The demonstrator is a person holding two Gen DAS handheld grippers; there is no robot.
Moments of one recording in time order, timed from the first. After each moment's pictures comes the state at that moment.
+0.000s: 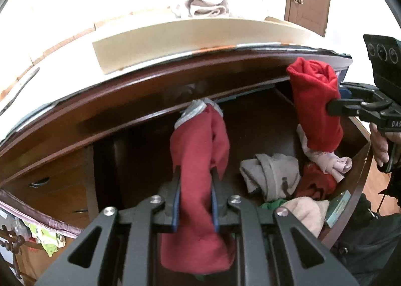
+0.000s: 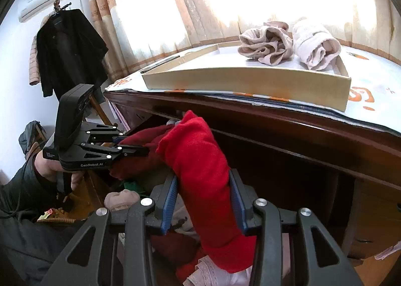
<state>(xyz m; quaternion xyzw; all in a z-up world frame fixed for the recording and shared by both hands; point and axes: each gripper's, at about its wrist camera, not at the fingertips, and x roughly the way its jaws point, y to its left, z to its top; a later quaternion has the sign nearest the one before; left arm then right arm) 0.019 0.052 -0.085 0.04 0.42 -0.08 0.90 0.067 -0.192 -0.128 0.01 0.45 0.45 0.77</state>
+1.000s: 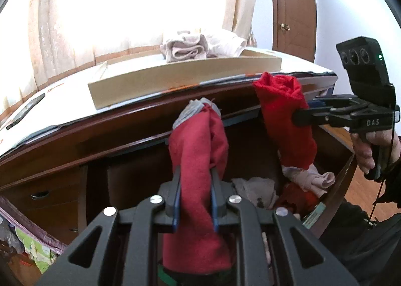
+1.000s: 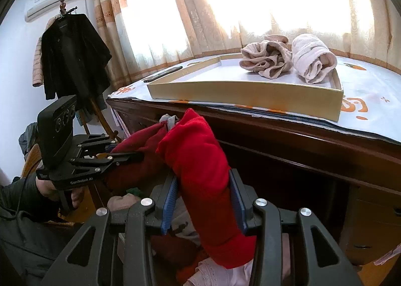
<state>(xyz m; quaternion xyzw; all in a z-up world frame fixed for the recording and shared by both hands) -0.003 0.019 -0.078 0.04 0.31 -0.09 0.95 0.060 -0.198 -0.119 0.01 0.42 0.45 0.79</state>
